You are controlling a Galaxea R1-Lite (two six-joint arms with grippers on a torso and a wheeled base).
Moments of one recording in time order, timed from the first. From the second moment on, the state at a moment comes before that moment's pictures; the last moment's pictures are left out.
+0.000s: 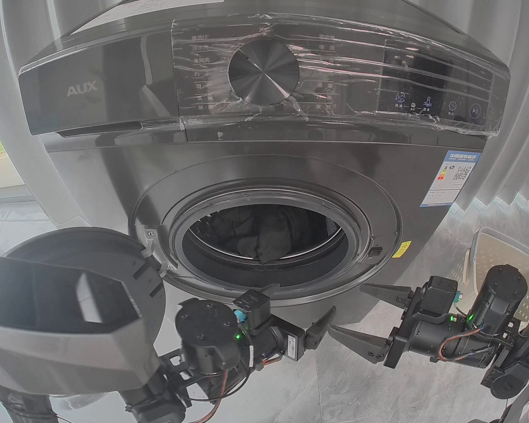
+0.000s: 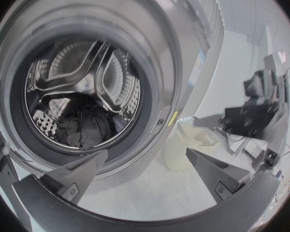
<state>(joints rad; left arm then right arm) -0.88 2.18 -0.53 -1.54 0.16 -0.16 0.67 1.78 -0.14 -1.55 0.25 0.15</state>
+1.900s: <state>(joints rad) -0.67 1.49 -0.06 -1.51 0.42 -0.07 0.65 1.62 -0.13 -1.55 0.24 0.15</state>
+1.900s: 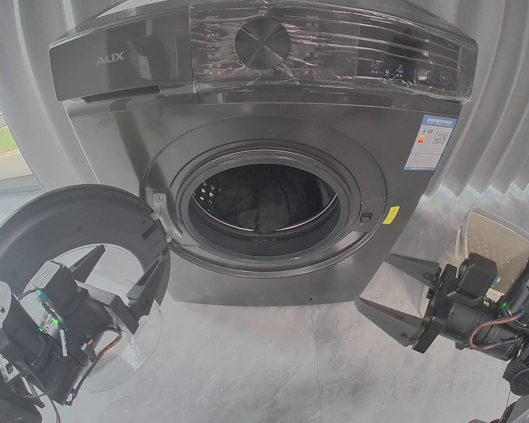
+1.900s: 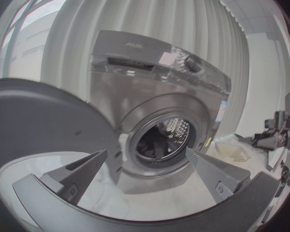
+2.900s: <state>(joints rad) -0.48 0.71 -0.02 -0.64 0.37 -0.05 0.22 0.91 -0.02 -1.00 0.24 0.02</state>
